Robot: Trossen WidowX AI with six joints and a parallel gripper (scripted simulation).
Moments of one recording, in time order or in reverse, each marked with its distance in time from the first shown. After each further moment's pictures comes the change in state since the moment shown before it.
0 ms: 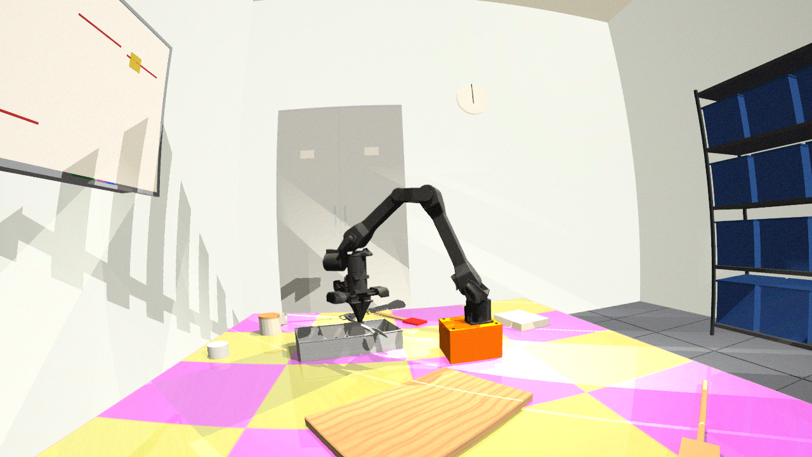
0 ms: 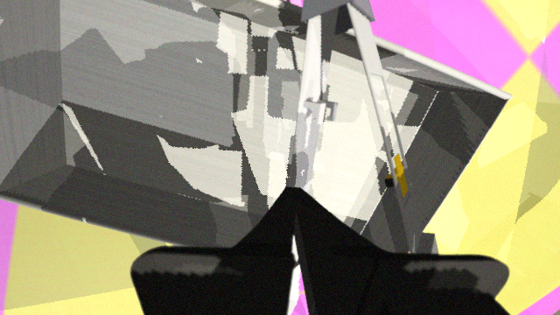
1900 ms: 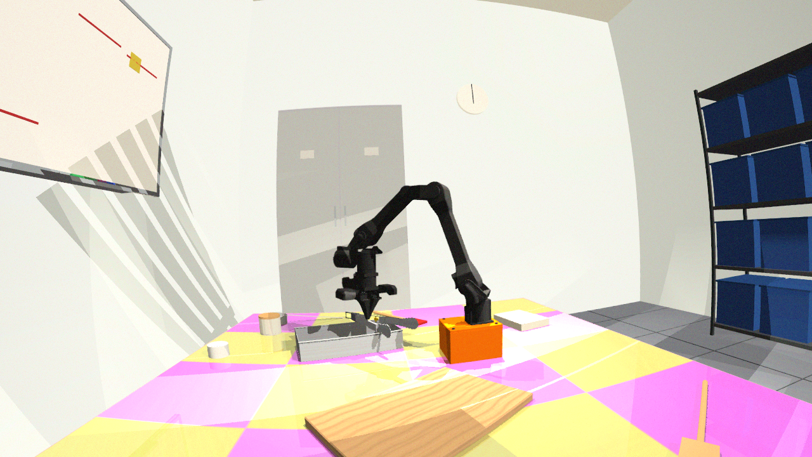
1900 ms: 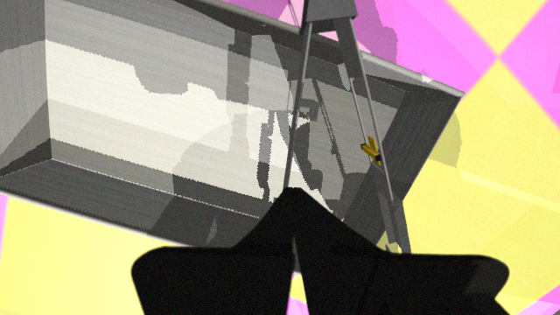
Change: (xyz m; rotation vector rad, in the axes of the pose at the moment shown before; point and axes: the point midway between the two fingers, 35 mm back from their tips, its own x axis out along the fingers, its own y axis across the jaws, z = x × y) arm -0.004 -0.029 0.000 -0.006 -0.013 0.018
